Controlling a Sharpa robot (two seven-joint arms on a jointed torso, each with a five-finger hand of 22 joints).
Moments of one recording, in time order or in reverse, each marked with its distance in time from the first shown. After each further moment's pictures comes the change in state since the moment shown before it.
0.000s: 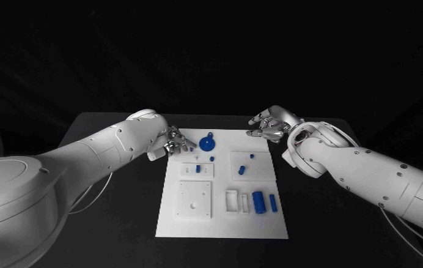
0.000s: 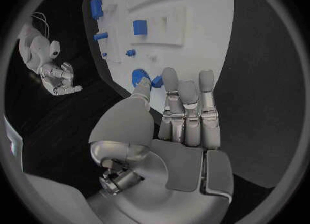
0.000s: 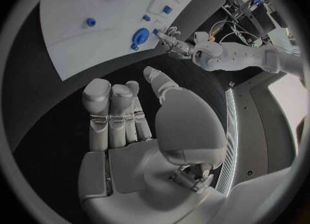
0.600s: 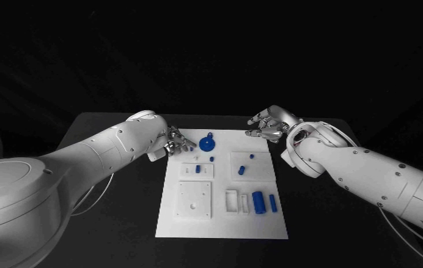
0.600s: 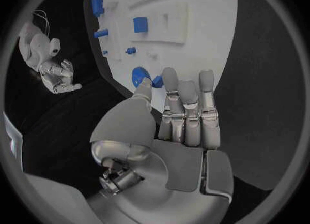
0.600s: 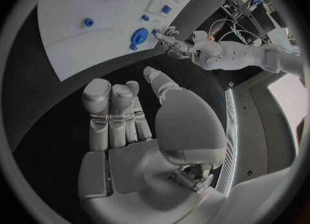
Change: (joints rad) left arm -0.005 0.012 0.000 -0.024 0.019 -0.010 0.016; left_hand 0.008 0.019 -0.010 -0.010 0.000 -0.004 0.003 0.000 -0.004 0.000 0.000 0.000 0.000 0.000 0.000 0.000 -0.001 0.000 0.000 0.000 0.000 0.000; right arm 0.001 0.004 0.000 0.000 0.000 0.001 -0.001; right_hand 0.000 0.000 0.003 0.003 0.004 0.000 0.000 0.000 0.000 0.000 0.000 0.000 0.000 0.000 0.000 0.000 0.000 0.000 0.000 0.000 0.000 0.000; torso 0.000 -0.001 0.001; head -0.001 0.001
